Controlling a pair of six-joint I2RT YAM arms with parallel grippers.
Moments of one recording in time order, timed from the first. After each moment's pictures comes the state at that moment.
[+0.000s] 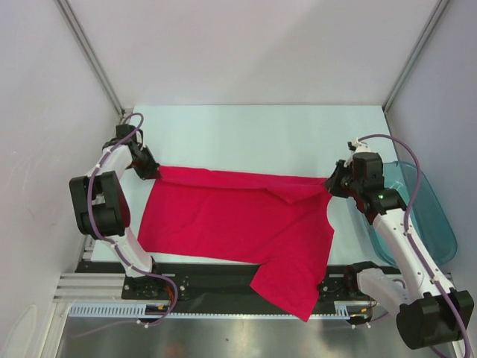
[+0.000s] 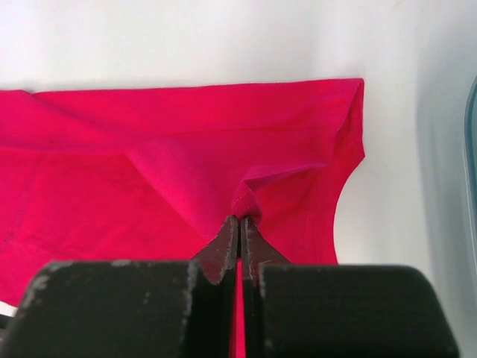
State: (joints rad) left arm 0.19 1.79 1.28 -0.66 0.19 -0.39; right arm 0.18 0.96 0.85 -0.54 -0.09 0.37
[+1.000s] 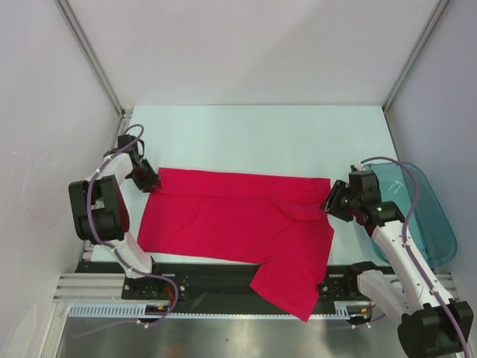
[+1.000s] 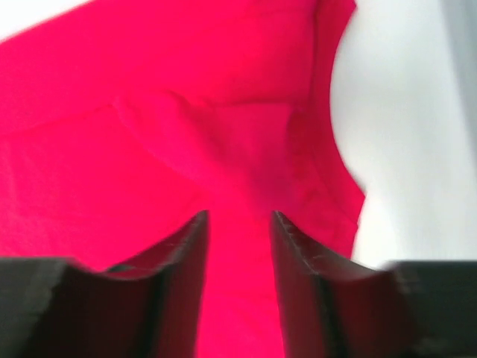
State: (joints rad) left arm 0.20 1.75 1.15 -0.66 0.11 -0.41; right arm 0.18 0.87 0.71 -0.69 -0.09 0.58
